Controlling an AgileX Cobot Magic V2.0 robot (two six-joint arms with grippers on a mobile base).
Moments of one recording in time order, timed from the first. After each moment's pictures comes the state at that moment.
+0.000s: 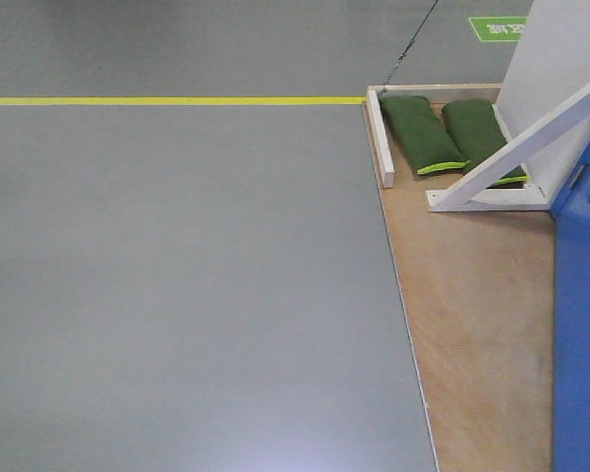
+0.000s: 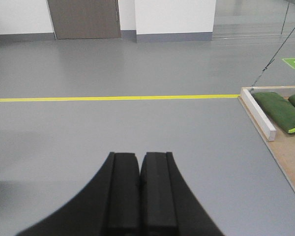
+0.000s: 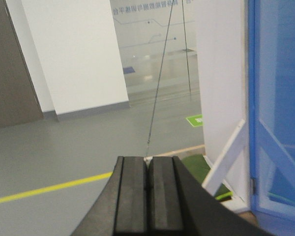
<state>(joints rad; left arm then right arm) 0.07 -0.01 0.03 0.07 0.28 -0.02 -0.15 0.40 -0.53 0.03 0.25 0.12</state>
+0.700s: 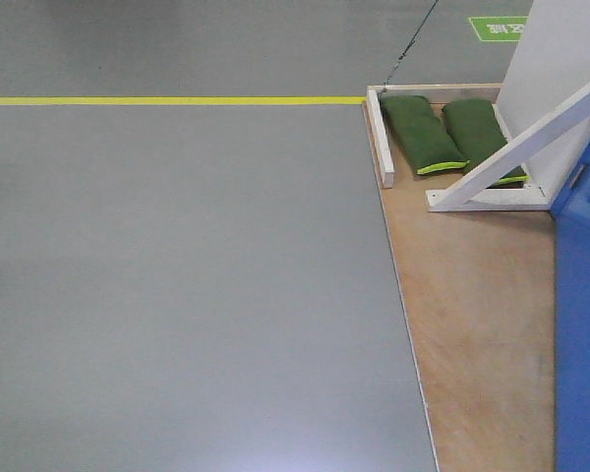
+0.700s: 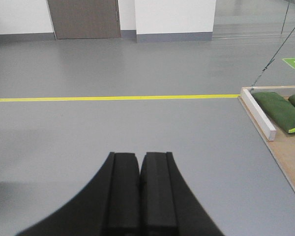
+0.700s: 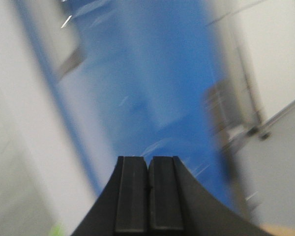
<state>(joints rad) 0.07 -0.01 0.03 0.07 0.28 -0.02 -0.91 0.77 -0.55 0.31 -0.29 0.12</state>
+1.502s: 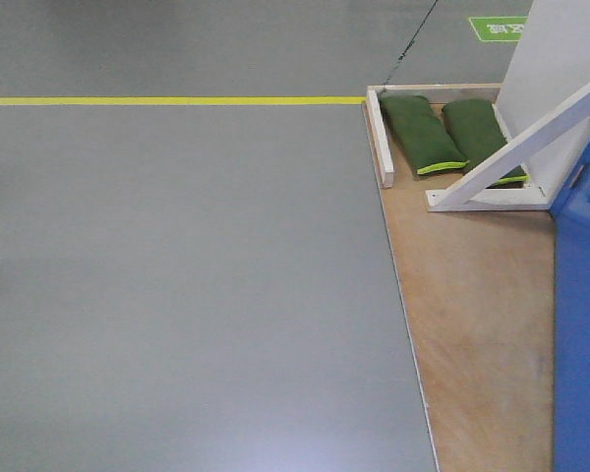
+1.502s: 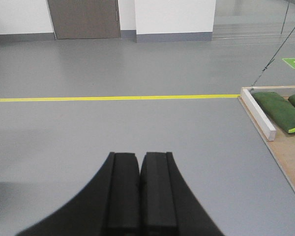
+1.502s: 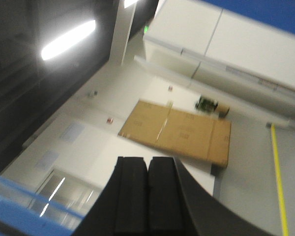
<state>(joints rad) 0.07 -0.01 0.03 0.07 0.28 -0.02 -1.10 1.29 -1.39 1.07 -0.03 0.12</state>
